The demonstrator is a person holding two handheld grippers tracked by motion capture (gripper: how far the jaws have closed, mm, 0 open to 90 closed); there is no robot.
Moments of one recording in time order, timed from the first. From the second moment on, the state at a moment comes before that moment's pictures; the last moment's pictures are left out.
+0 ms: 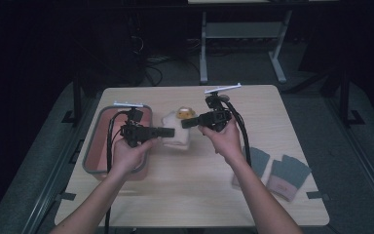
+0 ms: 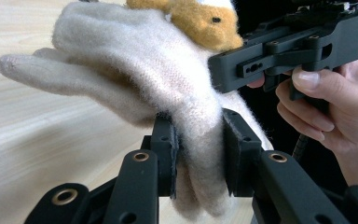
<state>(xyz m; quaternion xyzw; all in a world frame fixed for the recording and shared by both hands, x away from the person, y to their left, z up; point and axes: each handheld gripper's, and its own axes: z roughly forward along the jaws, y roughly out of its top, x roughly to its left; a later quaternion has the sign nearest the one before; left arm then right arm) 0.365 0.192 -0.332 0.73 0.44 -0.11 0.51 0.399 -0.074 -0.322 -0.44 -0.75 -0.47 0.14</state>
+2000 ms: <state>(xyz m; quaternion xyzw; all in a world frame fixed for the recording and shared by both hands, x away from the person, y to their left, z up) 0.359 0.292 -0.296 0.70 0.46 -0.07 0.54 0.424 0.024 -0.285 -0.39 -0.76 -0.48 0.17</state>
